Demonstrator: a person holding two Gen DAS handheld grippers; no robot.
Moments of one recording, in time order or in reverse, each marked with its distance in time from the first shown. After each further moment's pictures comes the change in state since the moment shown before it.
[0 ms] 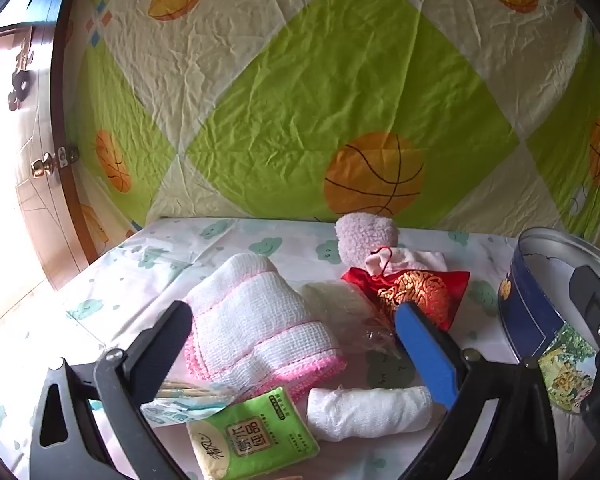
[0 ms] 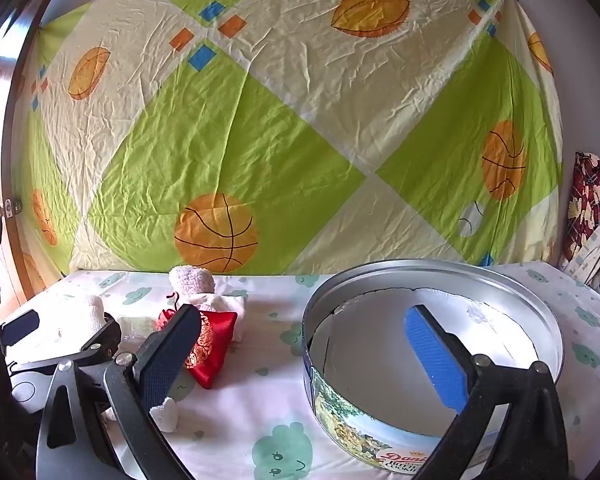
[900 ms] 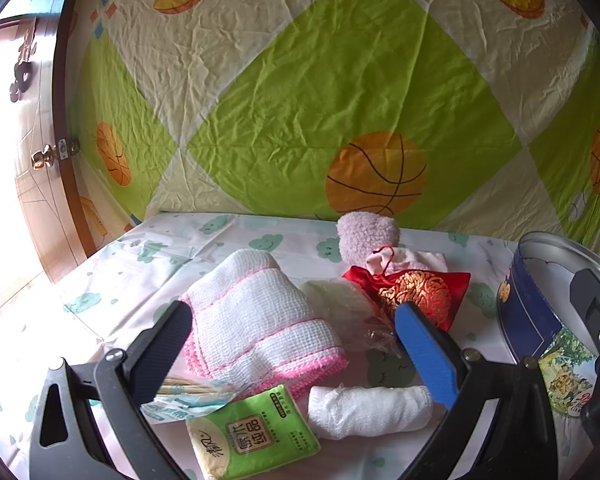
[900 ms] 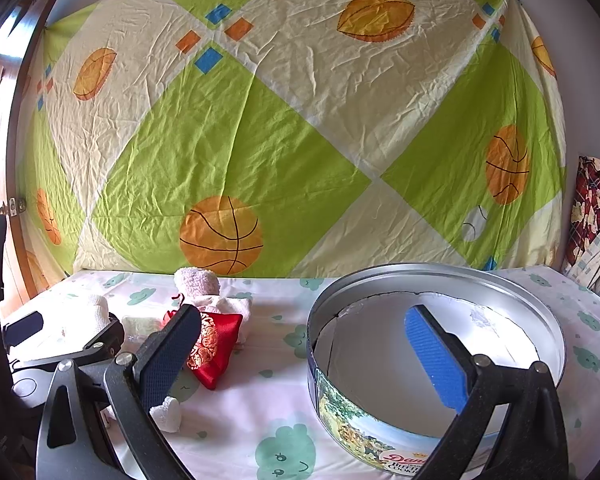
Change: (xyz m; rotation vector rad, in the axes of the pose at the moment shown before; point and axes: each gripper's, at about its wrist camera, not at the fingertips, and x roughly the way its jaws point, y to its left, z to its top) left arm 0.001 0.003 0.000 -0.029 0.024 -0.009; right arm 0.000 0.002 0.001 -0.009 -0.002 0.011
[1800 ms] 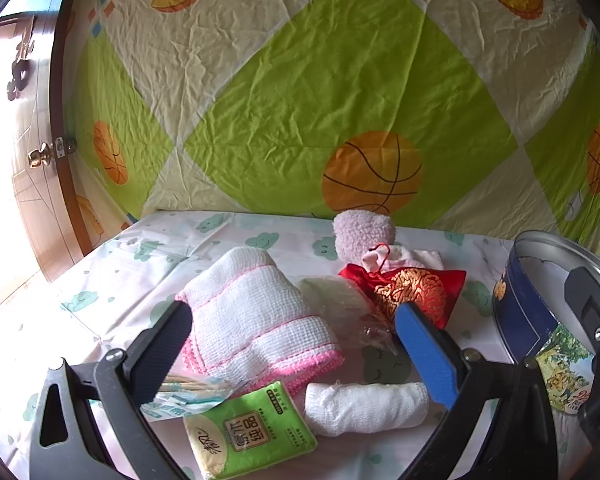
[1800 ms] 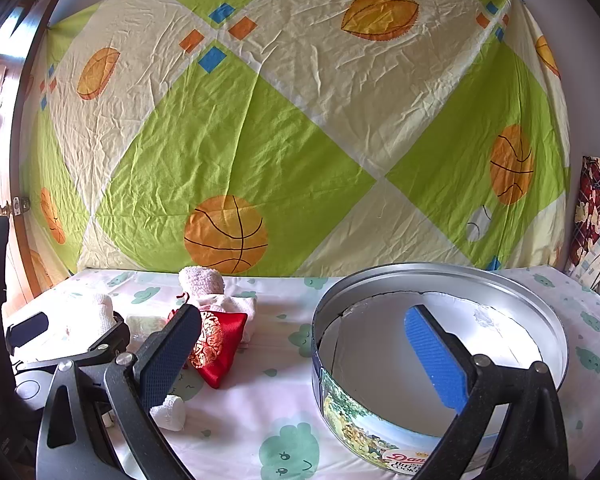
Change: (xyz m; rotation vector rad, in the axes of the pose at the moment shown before) left arm -0.002 -0.008 0.000 -0.002 0.003 -0.005; right arm 0.000 0.001 0.002 -0.004 0.007 0.013
